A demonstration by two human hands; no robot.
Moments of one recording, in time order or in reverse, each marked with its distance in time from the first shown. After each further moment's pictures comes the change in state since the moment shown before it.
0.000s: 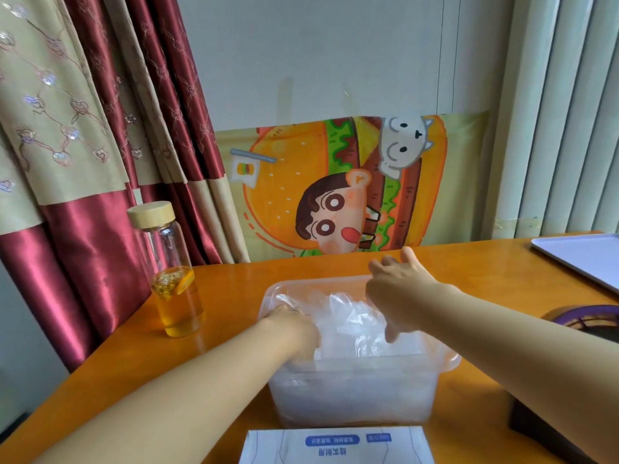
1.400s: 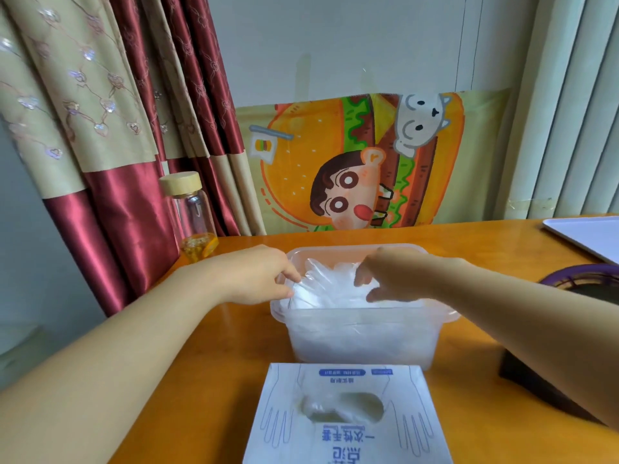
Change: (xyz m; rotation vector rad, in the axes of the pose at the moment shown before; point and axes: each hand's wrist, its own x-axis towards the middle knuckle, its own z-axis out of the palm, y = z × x) left_hand -0.110 -0.050 0.007 -0.518 0.350 0.009; right_hand -0.014 -0.019 0.002 0.387 0.034 -0.165
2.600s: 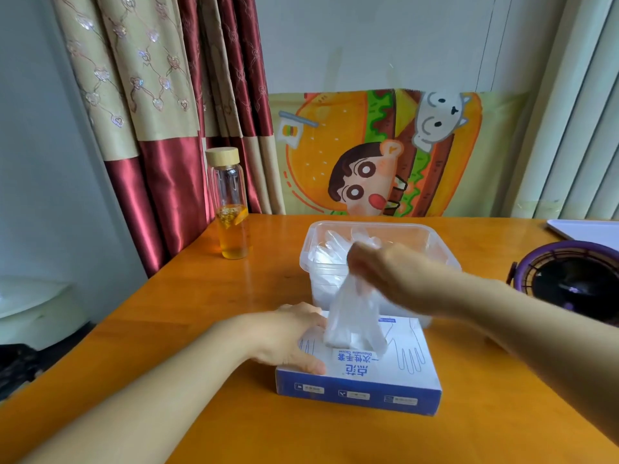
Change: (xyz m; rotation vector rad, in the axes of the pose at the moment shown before) left_hand -0.082 0.035 0.092 -0.237 -0.235 0.042; right_hand -0.083 -0.074 0.003 0.244 0.376 -0.225
